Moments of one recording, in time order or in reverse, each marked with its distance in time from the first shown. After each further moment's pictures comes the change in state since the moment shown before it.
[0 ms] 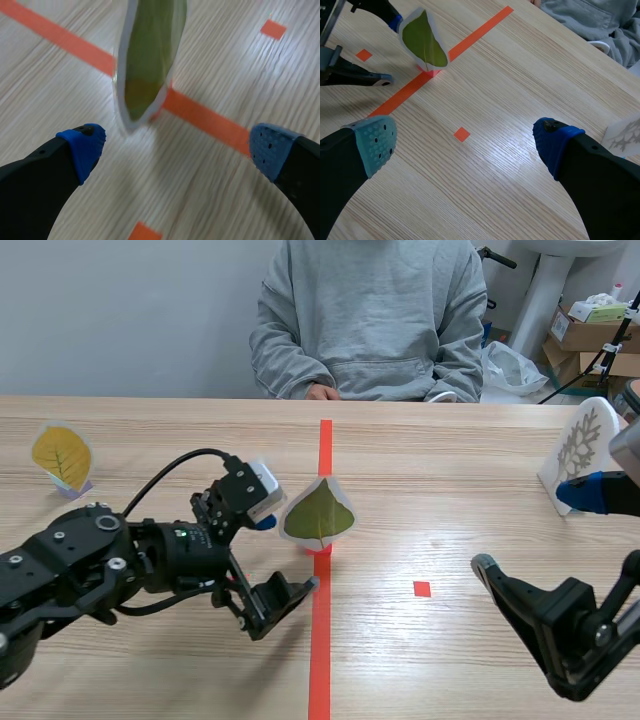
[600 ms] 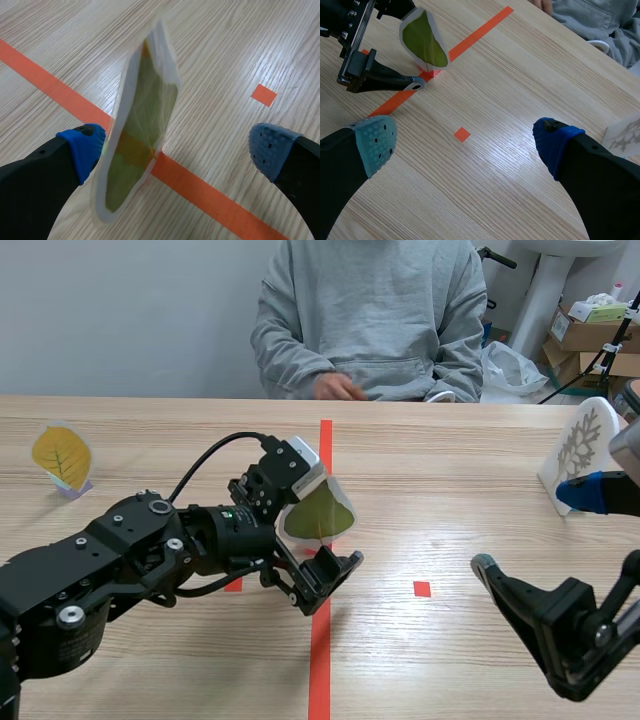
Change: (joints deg) left arm -2.6 6.7 -0.3 -3.6 0.2 2.0 -0.6; right arm 0.0 0.0 0.0 0.0 0.0 0.0 0.0
